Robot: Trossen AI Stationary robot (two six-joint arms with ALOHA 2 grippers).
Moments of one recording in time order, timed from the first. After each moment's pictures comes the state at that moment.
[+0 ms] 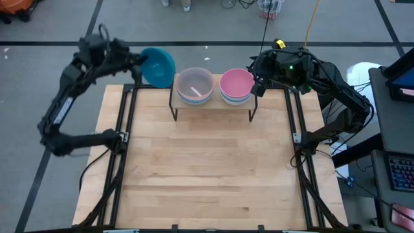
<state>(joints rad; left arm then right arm) 0.97 1.04 1.46 -0.77 0.25 0.12 -0.26 1.40 1.96 -1.01 0.48 -0.40</state>
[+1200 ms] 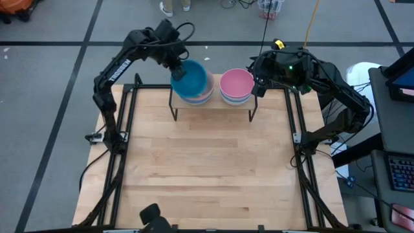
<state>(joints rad) 0.71 1.86 2.30 -1.43 0.08 0.16 -0.26 1.40 1.96 -1.01 0.47 -0.44</state>
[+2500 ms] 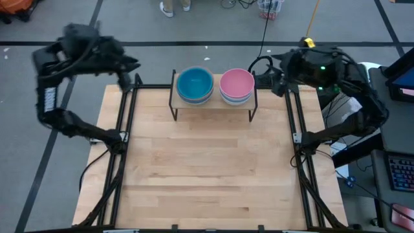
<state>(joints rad) 0.66 1.36 2.29 -1.51 0.02 0.19 -0.26 1.26 1.96 -1.11 0.50 -0.35</state>
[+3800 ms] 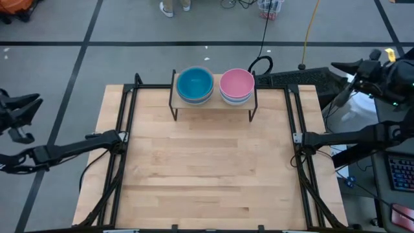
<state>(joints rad) 0.66 0.68 2.29 -1.57 0.02 0.19 -0.26 0.87 1.96 -1.39 0.49 -0.19</state>
